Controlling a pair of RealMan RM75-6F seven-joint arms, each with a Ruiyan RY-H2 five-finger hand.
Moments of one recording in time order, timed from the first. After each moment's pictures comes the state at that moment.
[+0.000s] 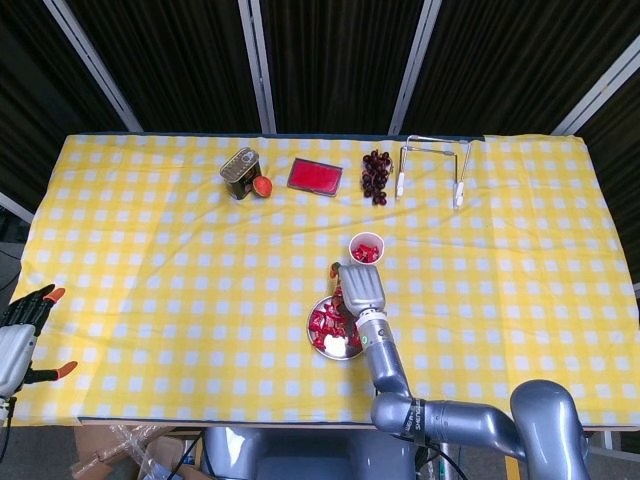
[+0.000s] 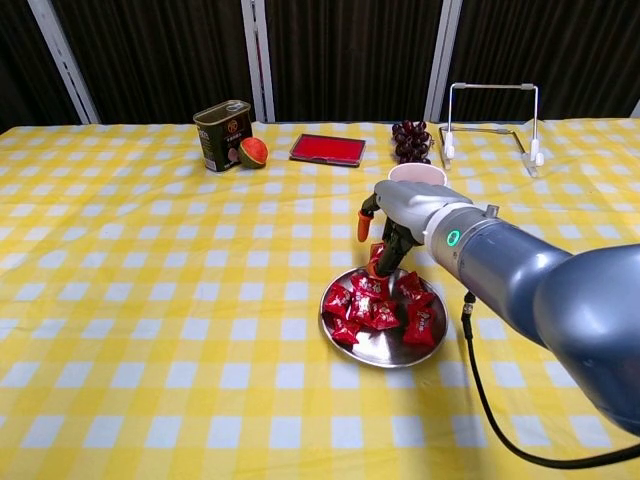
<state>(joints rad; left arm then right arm) -0.11 -1.03 0.00 -1.72 1.40 1.32 -0.03 0.91 -1.91 0.33 -1.37 -0.59 1.13 -0.72</state>
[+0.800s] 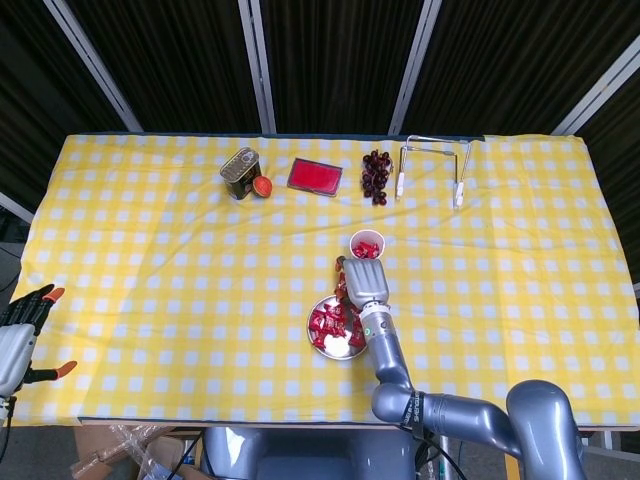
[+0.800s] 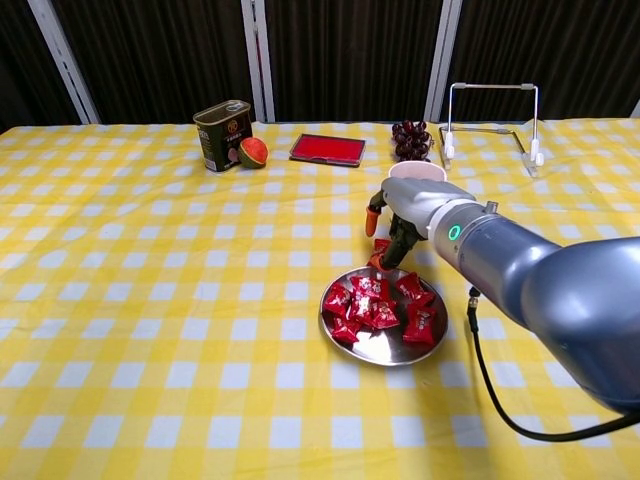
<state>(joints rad) -0.12 -1.03 0.00 -1.72 1.39 1.32 -0.03 0.91 -1.93 0.34 -1.27 -0.59 1.08 -0.71</state>
